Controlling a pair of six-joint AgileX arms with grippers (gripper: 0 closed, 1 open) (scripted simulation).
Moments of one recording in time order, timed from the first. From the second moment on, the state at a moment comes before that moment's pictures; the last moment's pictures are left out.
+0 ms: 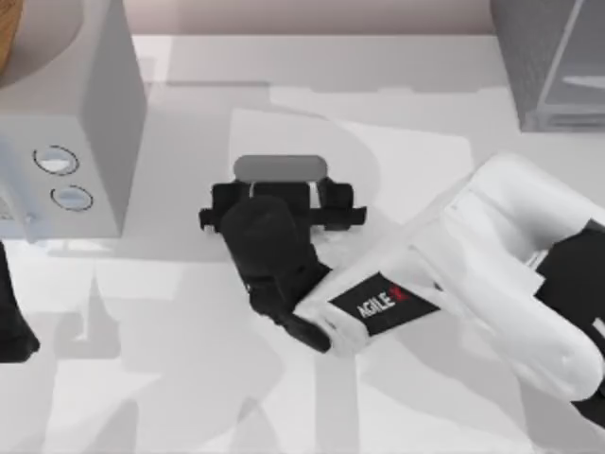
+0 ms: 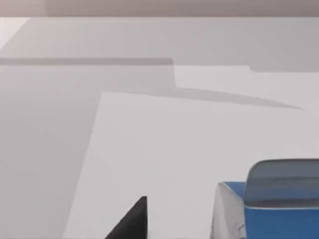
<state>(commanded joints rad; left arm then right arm) 0.00 0.00 0.00 0.00 0.00 0.00 0.84 2.55 1.43 0.81 0.86 0.24</state>
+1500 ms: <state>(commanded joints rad) 0.00 0.00 0.00 0.00 0.00 0.00 0.85 2.32 1.46 0.53 0.85 0.25</state>
